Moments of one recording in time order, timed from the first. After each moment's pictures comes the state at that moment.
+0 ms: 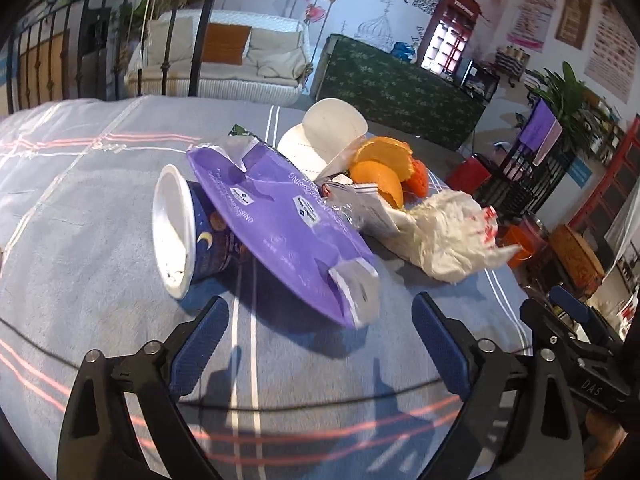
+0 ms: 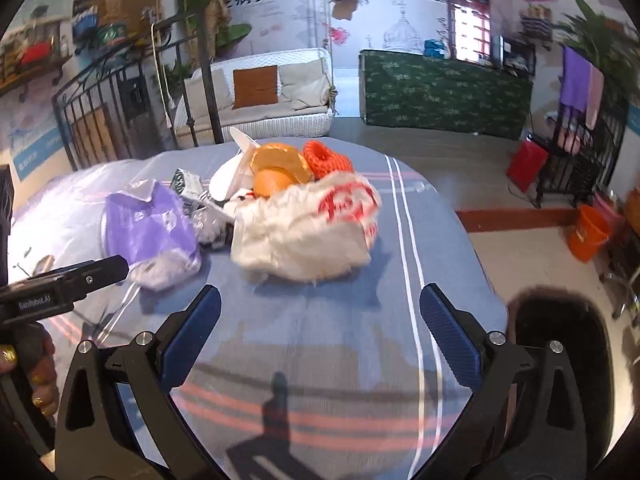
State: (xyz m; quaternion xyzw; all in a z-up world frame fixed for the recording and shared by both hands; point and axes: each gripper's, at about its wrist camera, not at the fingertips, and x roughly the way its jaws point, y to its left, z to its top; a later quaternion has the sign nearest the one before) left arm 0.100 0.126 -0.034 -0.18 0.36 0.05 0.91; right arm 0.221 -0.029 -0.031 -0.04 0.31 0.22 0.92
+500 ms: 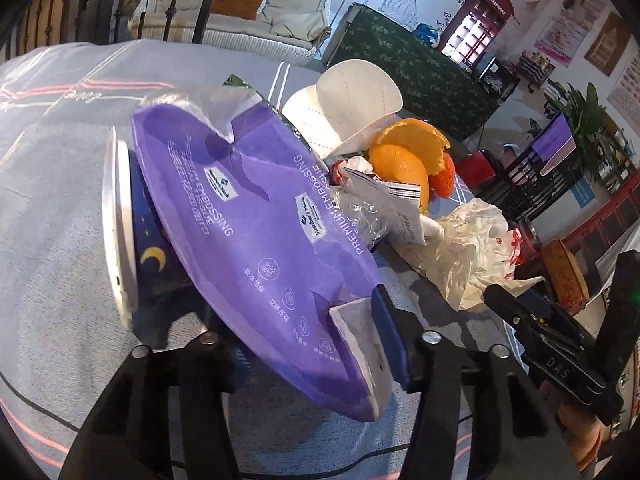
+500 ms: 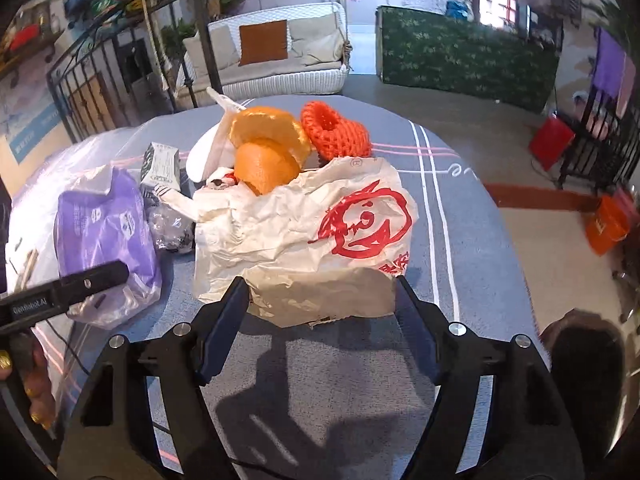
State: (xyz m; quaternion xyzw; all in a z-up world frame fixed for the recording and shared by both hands) left arm 0.134 0.142 -0.057 -0.25 0.40 0.04 0.88; right arm 0.298 -0.005 -0.056 -0.05 0.39 0.24 0.89
